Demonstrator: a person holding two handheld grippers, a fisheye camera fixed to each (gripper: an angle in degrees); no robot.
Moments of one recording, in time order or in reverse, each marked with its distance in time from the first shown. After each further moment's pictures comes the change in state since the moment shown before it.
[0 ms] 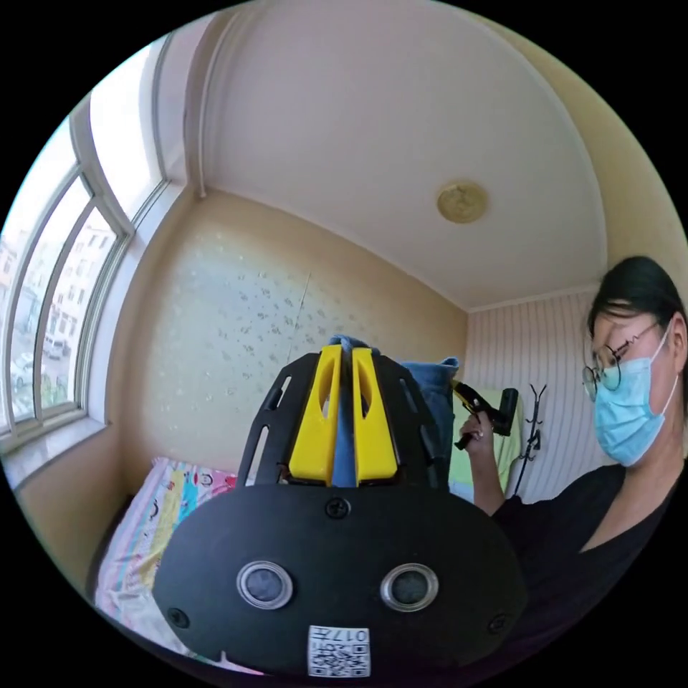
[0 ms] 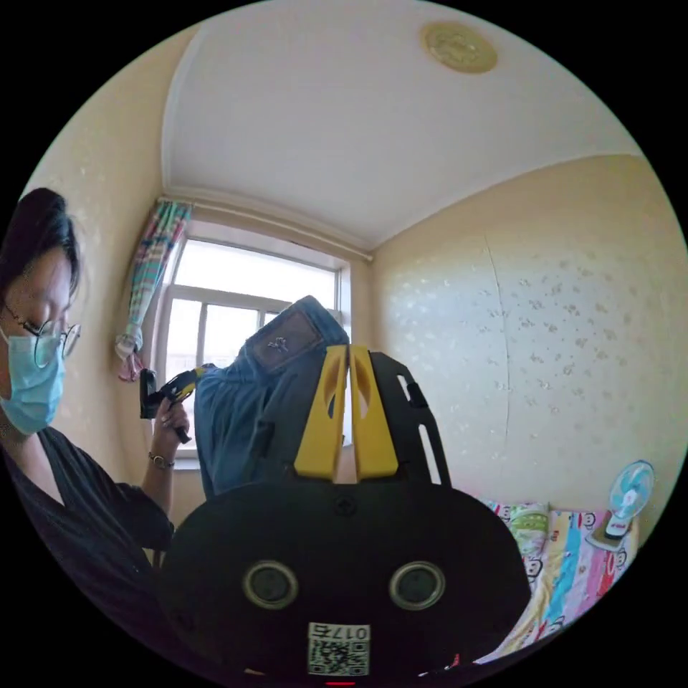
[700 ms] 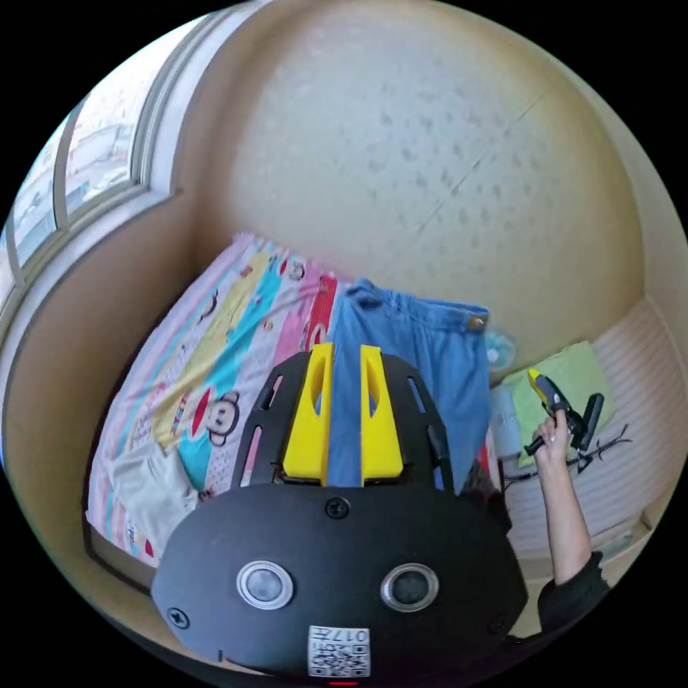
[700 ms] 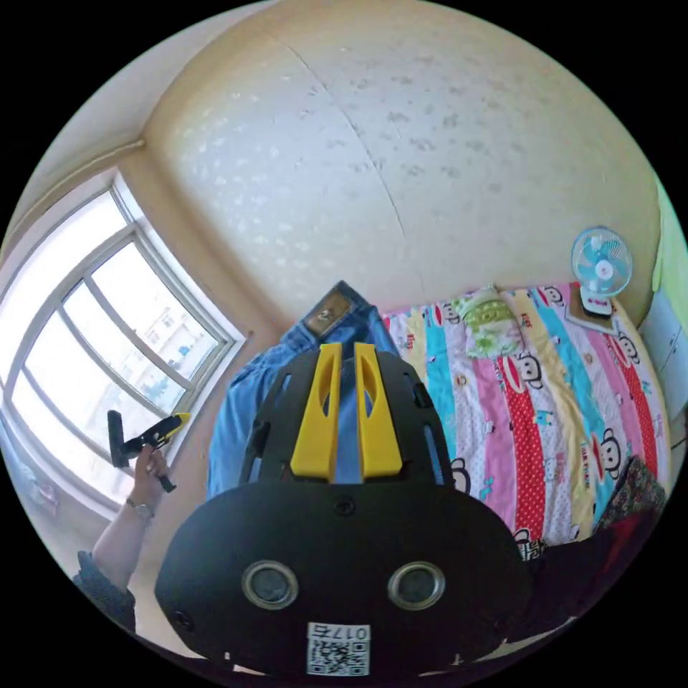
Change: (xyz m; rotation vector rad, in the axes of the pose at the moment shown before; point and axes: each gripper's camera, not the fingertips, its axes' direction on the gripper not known) left arm -0.474 0.174 0.379 -0.870 -0.413 -0.469; right arm 0.416 0.298 0.361 -0.630 0.480 0.587
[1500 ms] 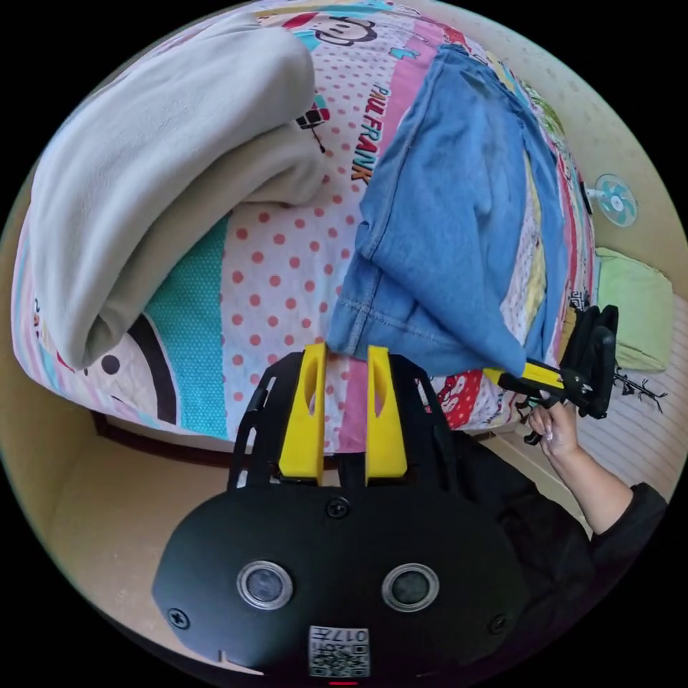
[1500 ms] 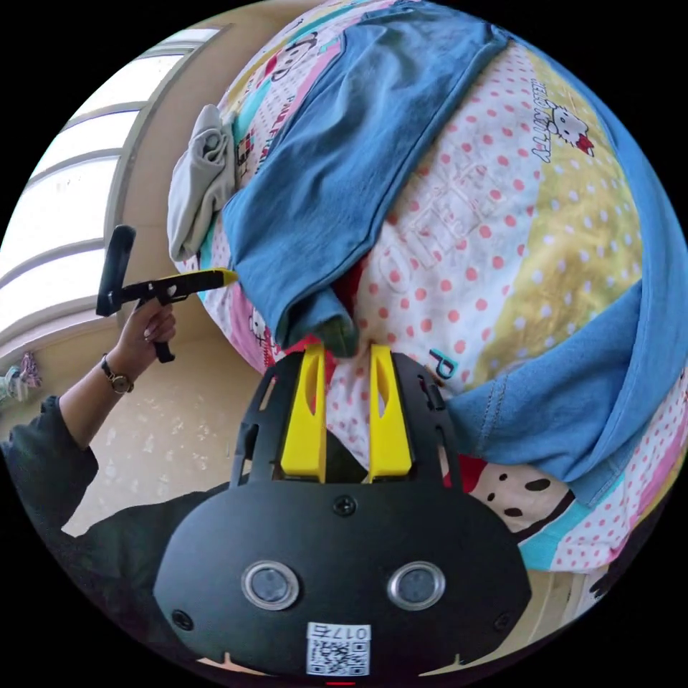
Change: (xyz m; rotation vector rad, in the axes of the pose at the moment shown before) left arm -0.446 0.324 0.179 -0.792 -0.163 -0.115; right arm 0.091 0.412 0.341 -1.079 -0.069 -0.041
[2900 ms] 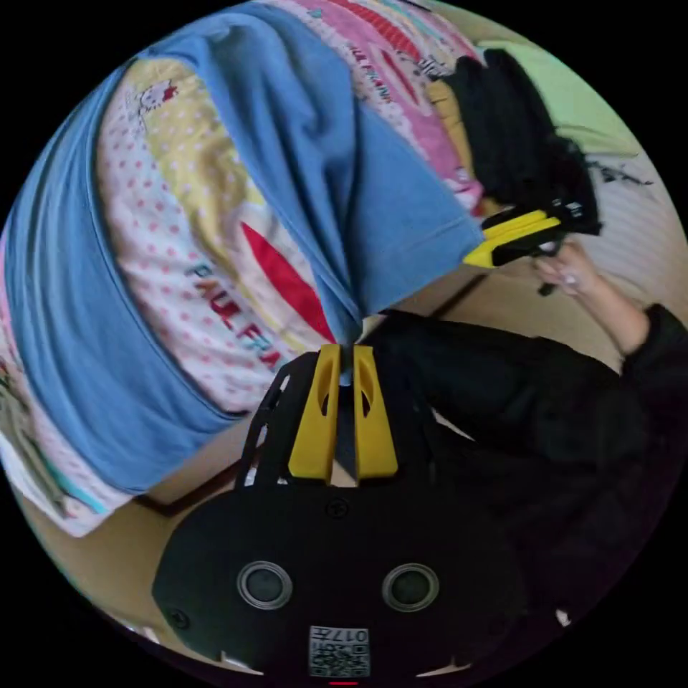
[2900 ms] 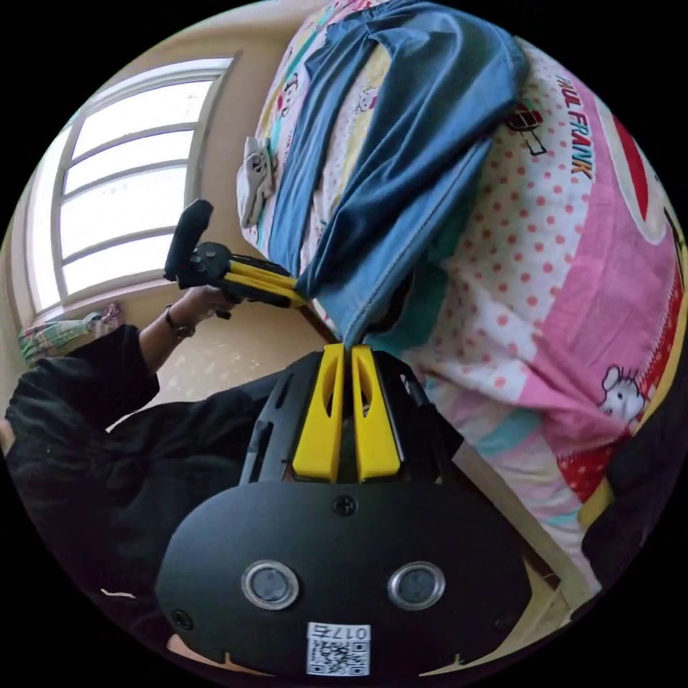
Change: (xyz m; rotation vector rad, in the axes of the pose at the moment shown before) left arm 0.099 0.042 0.110 -0.382 0.051 0.616; right arm 0.256 0.175 -0.270 -0.032 -0.328 -0.111
